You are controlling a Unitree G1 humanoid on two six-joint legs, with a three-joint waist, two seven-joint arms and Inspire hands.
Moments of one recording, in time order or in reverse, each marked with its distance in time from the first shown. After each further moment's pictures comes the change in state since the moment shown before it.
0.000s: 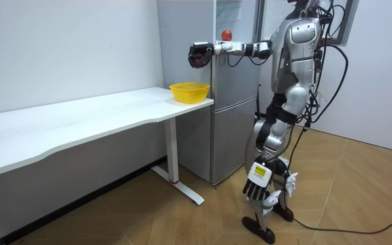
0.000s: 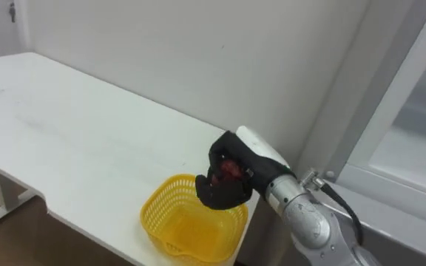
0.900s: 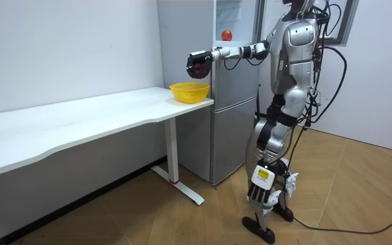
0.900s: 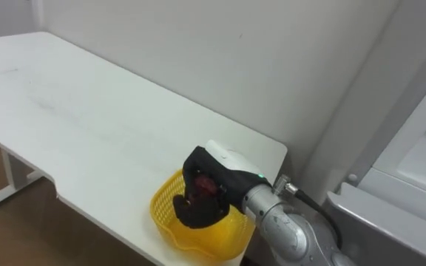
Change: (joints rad) left arm -0.041 0.031 -0.050 0.061 -0.002 0.000 -0.003; right arm 0.000 0.006 0.083 -0.086 -0.068 0.008 0.000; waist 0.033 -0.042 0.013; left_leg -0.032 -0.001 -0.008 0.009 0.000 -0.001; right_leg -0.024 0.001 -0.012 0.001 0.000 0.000
